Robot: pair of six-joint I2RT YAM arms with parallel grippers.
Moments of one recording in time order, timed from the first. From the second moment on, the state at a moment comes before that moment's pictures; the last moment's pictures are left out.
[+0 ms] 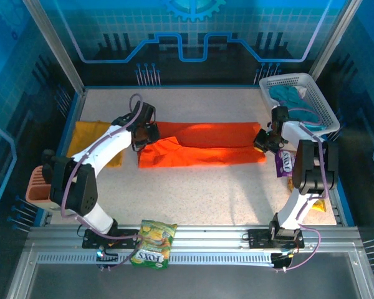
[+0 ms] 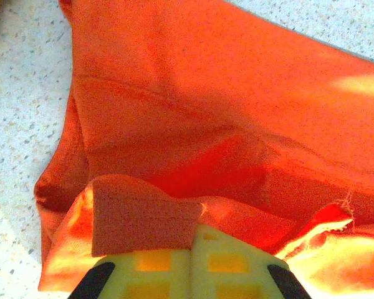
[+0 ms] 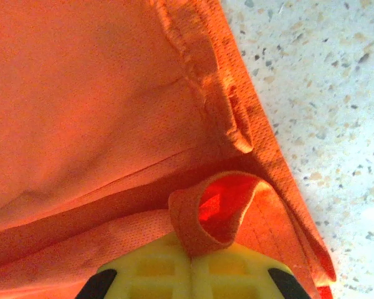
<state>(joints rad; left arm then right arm) -0.30 1.63 1.24 -0.68 -0.03 -0.62 -0.08 1.81 1.20 -0.72 -0.26 0.48</state>
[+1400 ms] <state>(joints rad) -0.25 1.96 1.57 -0.76 -0.11 -0.53 -0.08 1.73 1.17 -0.61 -0.31 0.48</state>
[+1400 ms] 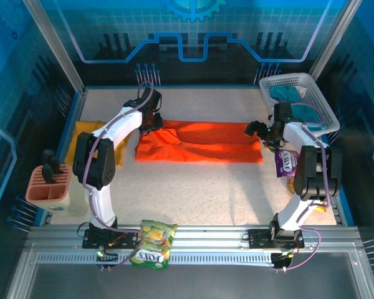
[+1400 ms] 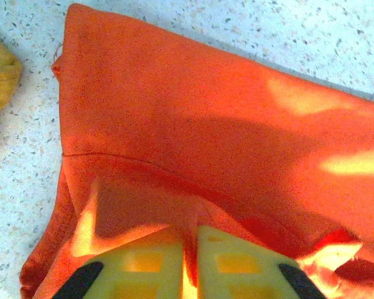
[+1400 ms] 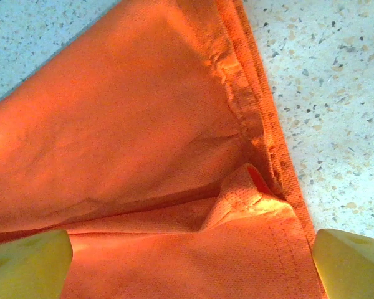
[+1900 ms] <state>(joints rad) -0.16 1.88 1.47 -0.72 -0.04 -0.56 -0.02 1.66 1.12 -0.59 -0.34 0.43</state>
